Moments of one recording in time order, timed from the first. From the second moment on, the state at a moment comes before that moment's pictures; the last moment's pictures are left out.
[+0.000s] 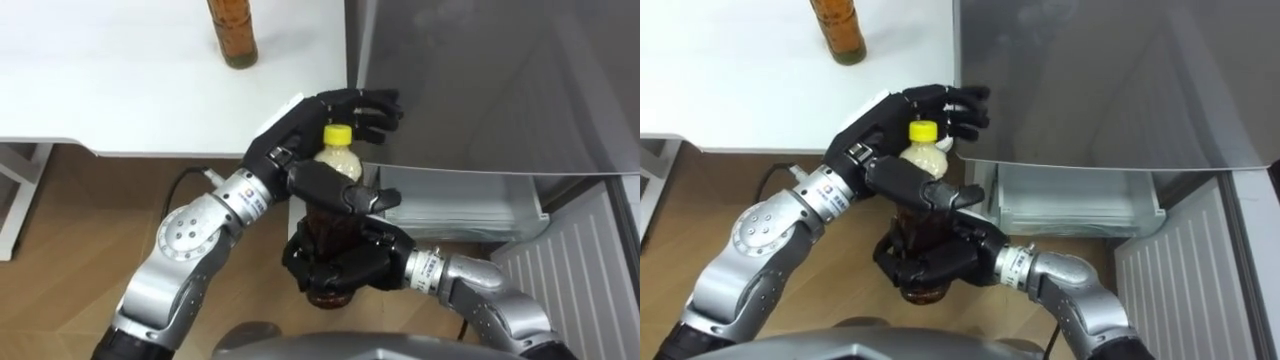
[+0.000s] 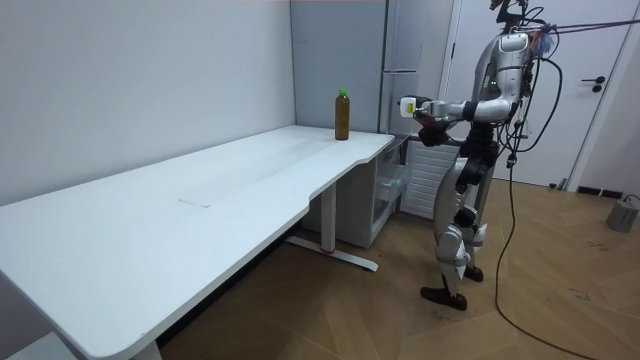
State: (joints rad) left arm 0.14 0.26 -0.33 -0.20 -0.30 0.07 -0.35; right arm 0.16 -0.29 0.39 0.27 0.44 0.11 0.83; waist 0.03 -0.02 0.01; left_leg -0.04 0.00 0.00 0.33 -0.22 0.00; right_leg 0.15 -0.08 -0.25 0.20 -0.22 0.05
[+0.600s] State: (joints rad) left arm 0.07 0.24 -0.31 -0.35 -0.30 0.00 -0.35; right arm 0.16 -0.30 0.42 0.27 0.43 0.11 0.85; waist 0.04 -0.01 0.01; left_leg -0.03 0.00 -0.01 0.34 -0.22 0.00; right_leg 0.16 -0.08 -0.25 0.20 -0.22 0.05
